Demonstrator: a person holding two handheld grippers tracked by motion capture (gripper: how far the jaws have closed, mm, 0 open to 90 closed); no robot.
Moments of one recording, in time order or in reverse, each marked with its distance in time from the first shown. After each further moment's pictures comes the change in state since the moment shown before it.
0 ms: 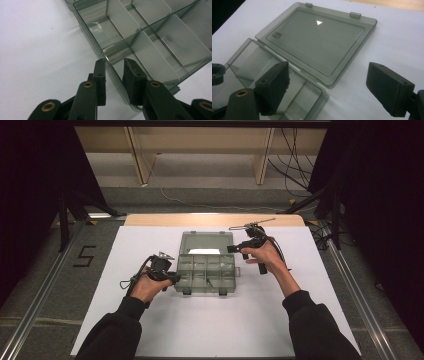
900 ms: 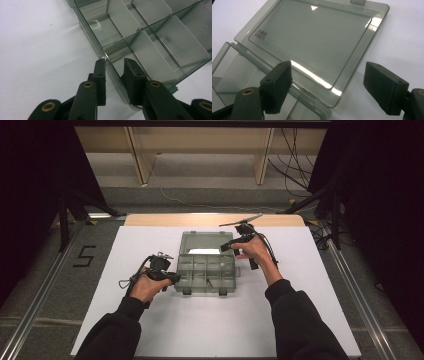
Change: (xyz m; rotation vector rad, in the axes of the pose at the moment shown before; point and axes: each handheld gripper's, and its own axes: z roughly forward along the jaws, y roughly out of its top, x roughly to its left) left arm 0.004 0.001 -0.003 0.049 -0.029 -0.010; right arm -0.003 0.017 0.039 0.137 -0.027 0.063
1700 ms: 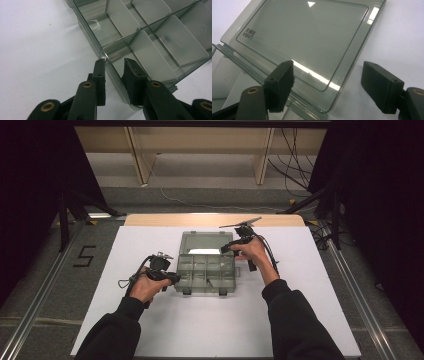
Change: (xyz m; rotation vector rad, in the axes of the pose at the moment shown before) left arm 0.001 0.000 -0.001 0.009 -0.007 0.009; right arm -0.008 -0.004 0.013 0.018 0.000 0.044
